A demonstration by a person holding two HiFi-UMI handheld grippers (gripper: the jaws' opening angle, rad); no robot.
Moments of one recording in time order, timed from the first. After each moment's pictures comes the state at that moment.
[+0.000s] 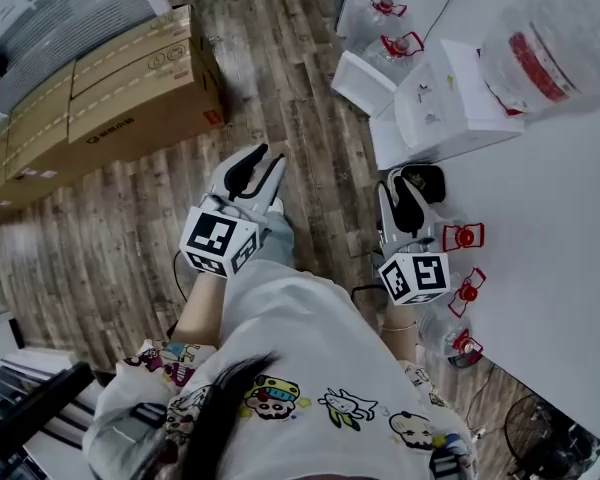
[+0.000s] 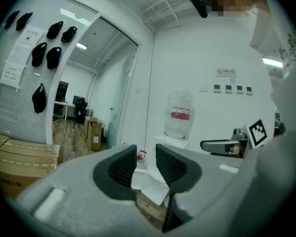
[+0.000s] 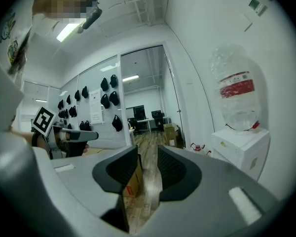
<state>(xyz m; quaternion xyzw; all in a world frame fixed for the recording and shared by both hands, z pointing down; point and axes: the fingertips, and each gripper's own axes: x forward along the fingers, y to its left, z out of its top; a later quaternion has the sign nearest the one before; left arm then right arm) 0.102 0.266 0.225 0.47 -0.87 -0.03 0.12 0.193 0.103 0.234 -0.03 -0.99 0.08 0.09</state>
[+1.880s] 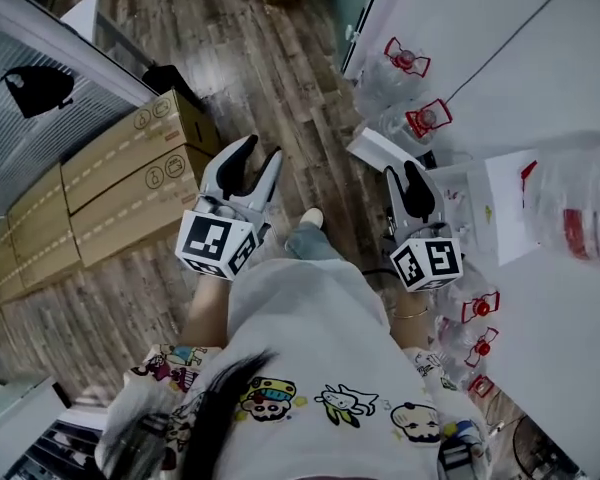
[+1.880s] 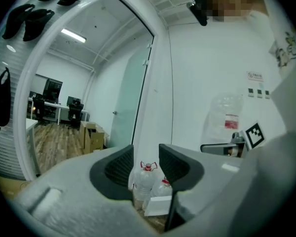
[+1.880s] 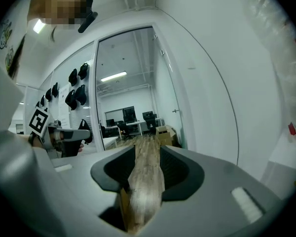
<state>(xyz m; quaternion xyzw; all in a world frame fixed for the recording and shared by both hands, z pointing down) -0.366 0.196 0.206 0.50 -0.86 -0.03 0.12 -0.261 0.020 0.227 0.02 -0.99 0.11 0.08</state>
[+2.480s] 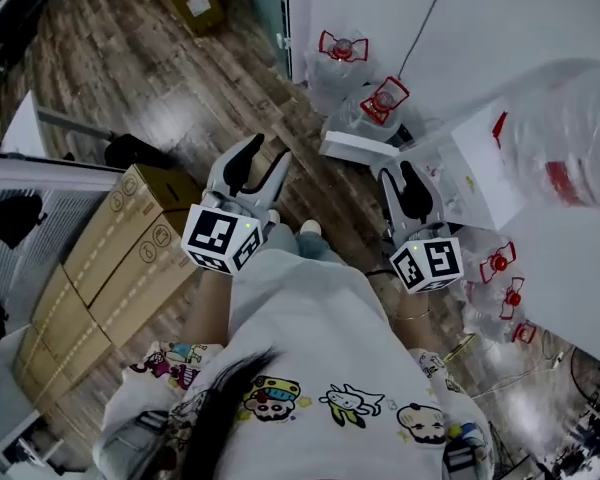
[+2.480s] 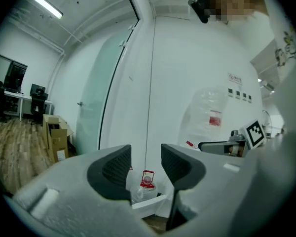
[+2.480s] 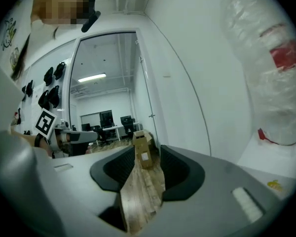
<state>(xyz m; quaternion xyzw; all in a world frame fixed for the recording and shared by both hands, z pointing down) -0.389 0.053 0.206 0.65 -0.75 -0.01 0.13 -0.242 -0.060 0.220 0.16 -0.98 0.12 0.07</state>
